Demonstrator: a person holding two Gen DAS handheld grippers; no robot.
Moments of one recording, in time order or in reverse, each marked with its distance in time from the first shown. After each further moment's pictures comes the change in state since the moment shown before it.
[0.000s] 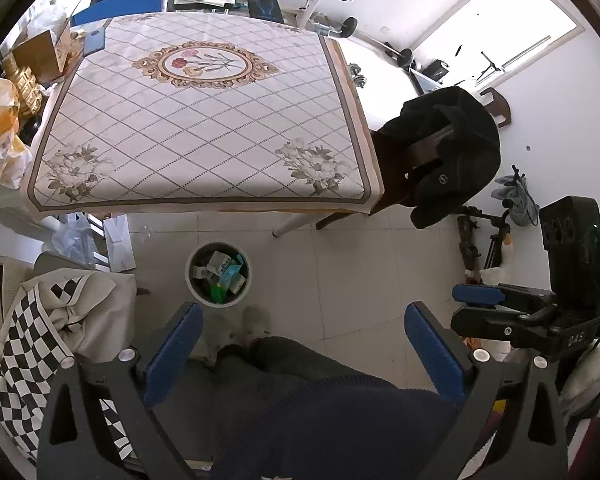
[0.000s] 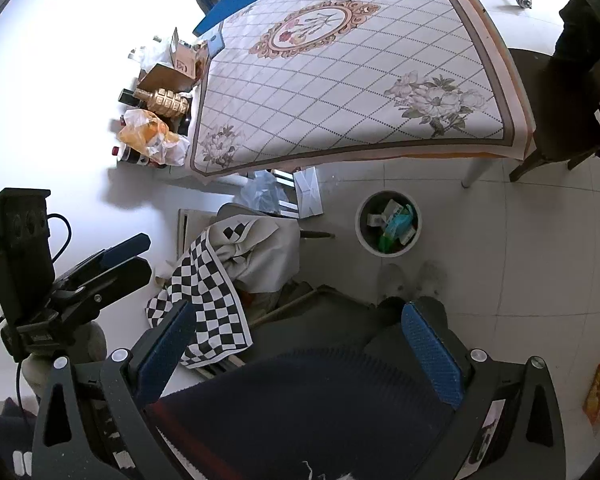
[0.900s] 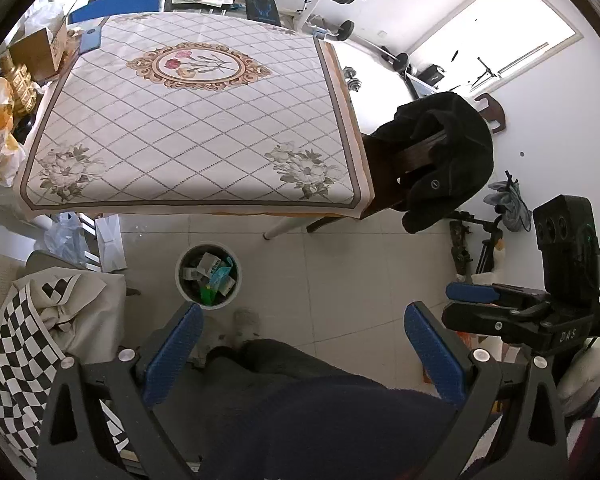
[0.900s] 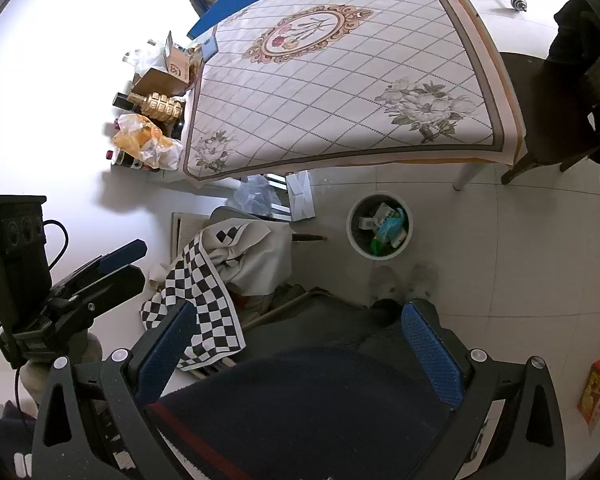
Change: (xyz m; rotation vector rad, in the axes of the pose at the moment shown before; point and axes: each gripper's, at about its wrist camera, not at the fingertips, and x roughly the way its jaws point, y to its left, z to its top) left arm -0.002 -0.011 0.003 -0.017 -0.012 -0.025; right arm -0.011 -0.010 0.008 0.003 -0.009 -0.021
